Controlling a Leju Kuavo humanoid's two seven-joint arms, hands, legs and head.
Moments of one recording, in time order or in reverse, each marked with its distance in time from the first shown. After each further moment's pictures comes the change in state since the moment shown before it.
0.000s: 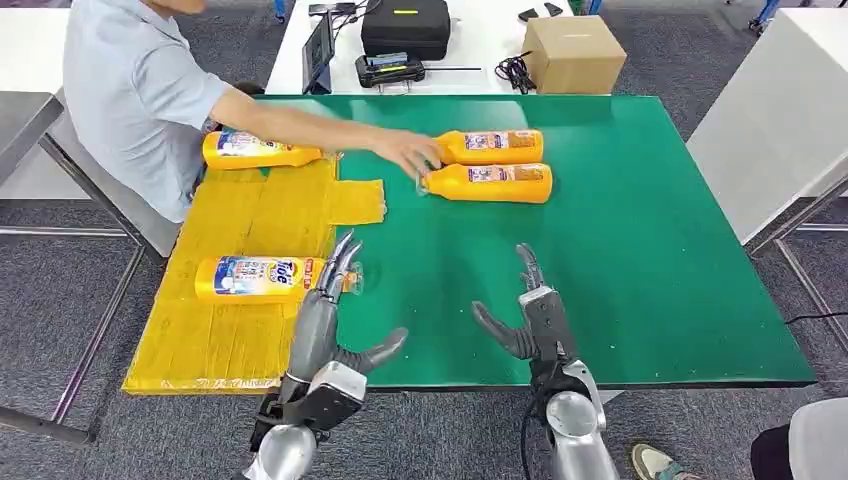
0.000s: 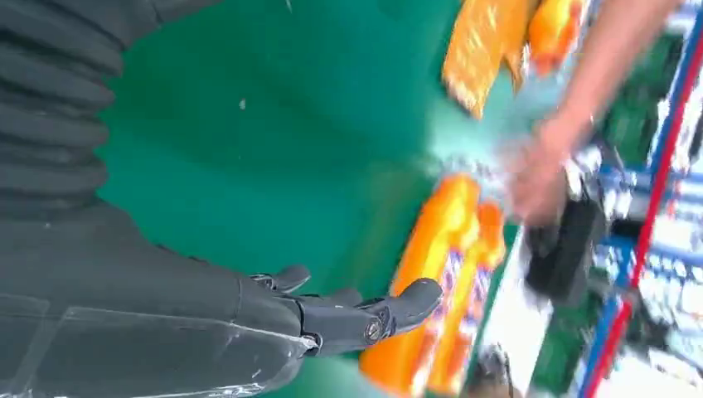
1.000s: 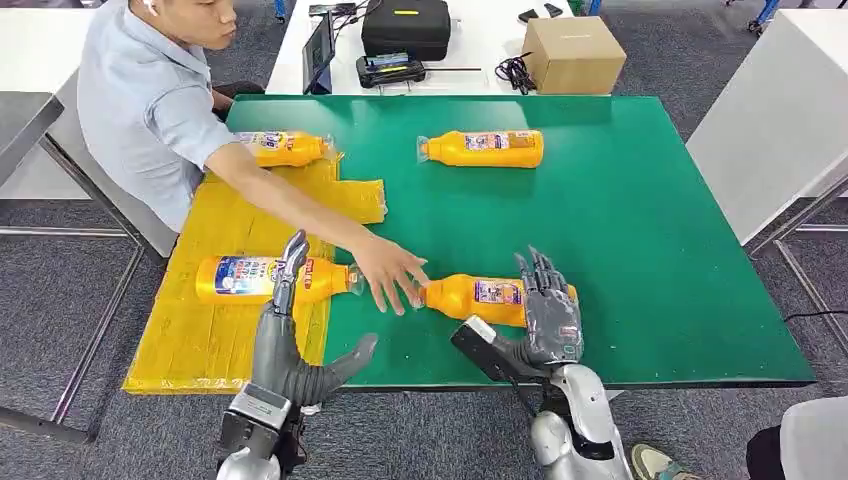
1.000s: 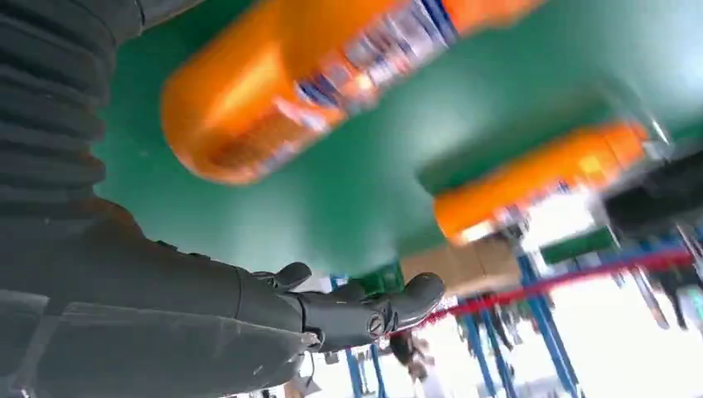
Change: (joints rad) left arm 0.125 0.008 0.034 -0.227 0.166 -0.114 0.017; right arm 0.045 -0.088 0.121 -0.054 0.845 -0.188 0.255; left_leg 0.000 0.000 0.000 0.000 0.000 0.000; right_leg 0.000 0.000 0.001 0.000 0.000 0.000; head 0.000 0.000
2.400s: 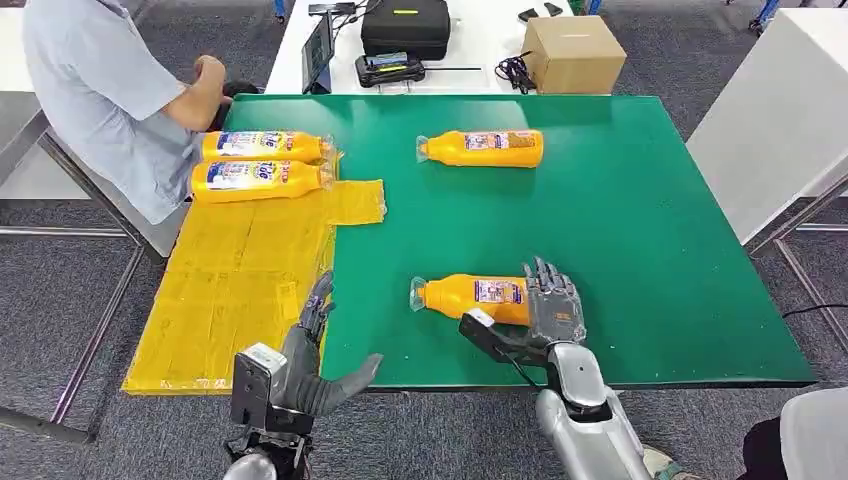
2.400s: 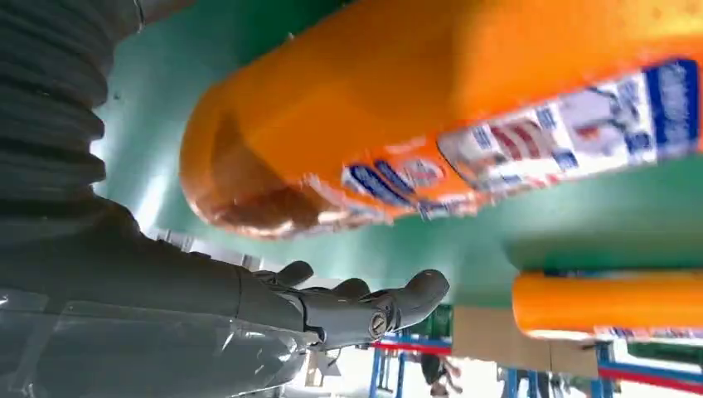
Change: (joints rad) left arm 0.031 -0.003 0.035 0.118 0.247 -0.151 0.200; right arm -0.178 -0.104 0.060 0.302 0.108 0.033 0.188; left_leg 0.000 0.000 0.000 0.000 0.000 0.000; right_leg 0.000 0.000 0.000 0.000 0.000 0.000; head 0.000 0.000
